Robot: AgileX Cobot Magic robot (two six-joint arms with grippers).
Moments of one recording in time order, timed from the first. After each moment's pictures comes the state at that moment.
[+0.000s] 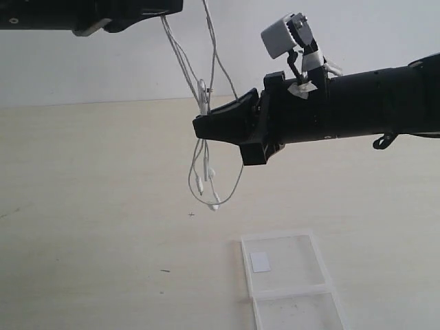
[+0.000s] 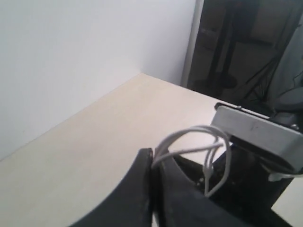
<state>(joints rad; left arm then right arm) -0.29 1.35 -1.09 -1.45 0.57 1.42 0.36 1.64 -0.91 1.67 0.91 -1.90</state>
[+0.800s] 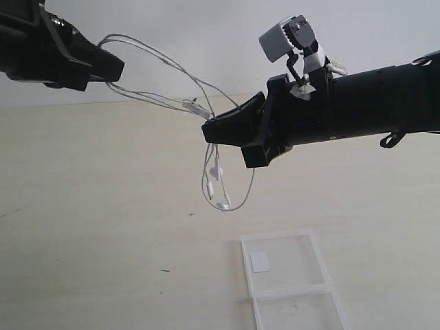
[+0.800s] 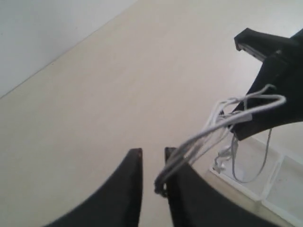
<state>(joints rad) -0.22 1.30 -1.09 -0.70 0.67 0.86 0.36 1.61 -0.91 1.59 0.83 -1.83</state>
